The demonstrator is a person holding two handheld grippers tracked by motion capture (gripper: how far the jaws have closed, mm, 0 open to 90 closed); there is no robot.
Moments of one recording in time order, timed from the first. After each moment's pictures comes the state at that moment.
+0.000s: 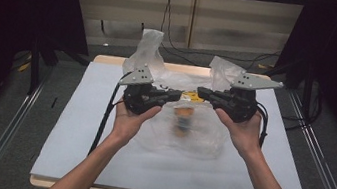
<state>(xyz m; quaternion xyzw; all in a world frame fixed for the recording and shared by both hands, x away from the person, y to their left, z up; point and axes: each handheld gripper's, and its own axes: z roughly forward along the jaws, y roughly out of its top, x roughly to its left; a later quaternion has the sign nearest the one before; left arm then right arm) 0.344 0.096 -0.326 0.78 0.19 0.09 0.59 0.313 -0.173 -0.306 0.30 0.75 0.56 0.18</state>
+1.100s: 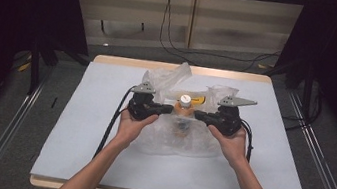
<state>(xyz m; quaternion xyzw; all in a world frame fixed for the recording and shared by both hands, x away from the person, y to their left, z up) 0.391 0.101 -0.424 0.81 0.26 0.04 0.52 0.344 -0.181 -0.417 0.38 0.76 0.51 0.12</state>
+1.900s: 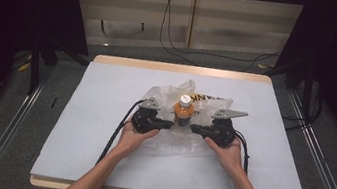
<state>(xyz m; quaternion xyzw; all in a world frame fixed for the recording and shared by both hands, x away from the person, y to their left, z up) 0.385 0.094 -0.470 0.85 0.24 0.02 0.47 0.338 -0.179 -0.464 0.37 0.79 0.49 0.08</state>
